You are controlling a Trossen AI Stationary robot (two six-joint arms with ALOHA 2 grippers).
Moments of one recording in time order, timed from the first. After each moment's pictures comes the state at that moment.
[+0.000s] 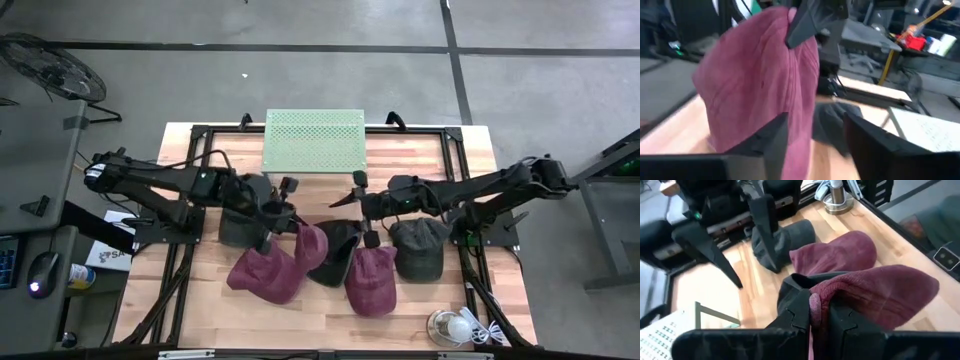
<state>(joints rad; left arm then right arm) -0.19 1.30 1.30 -0.52 -0.02 0.36 0.08 1.35 0.83 0.36 -0.06 -0.19</state>
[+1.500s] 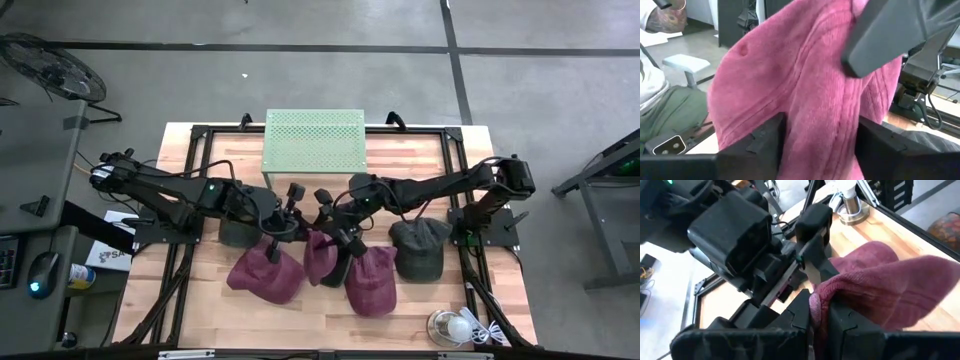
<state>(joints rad) -0.26 1.36 1.29 -0.37 -0.14 0.44 0.04 1.64 1.09 0.30 -0.51 -0.22</state>
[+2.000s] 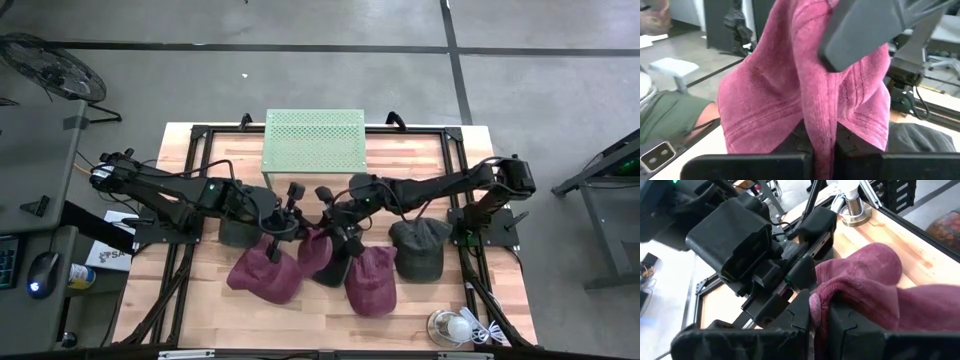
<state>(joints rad) -0.26 1.36 1.29 -0.37 -0.15 0.42 0.04 1.64 1.09 0.30 -0.42 -0.17</state>
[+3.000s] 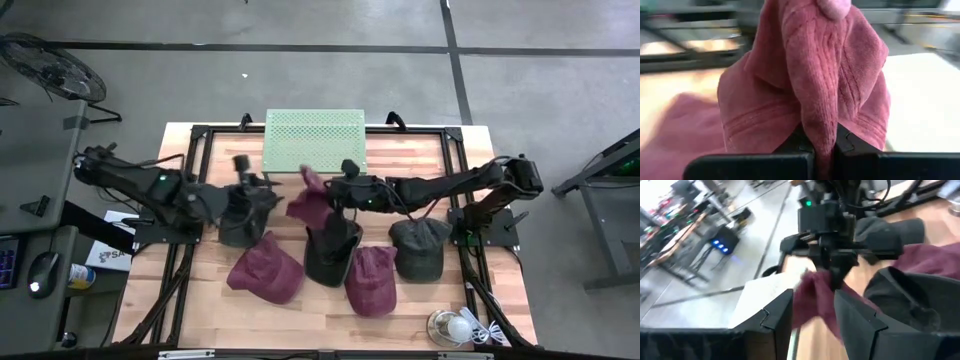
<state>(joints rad) -0.40 1.12 1.30 -0.62 -0.76 0.19 0.05 1.58 1.12 0.08 0.36 0.09</state>
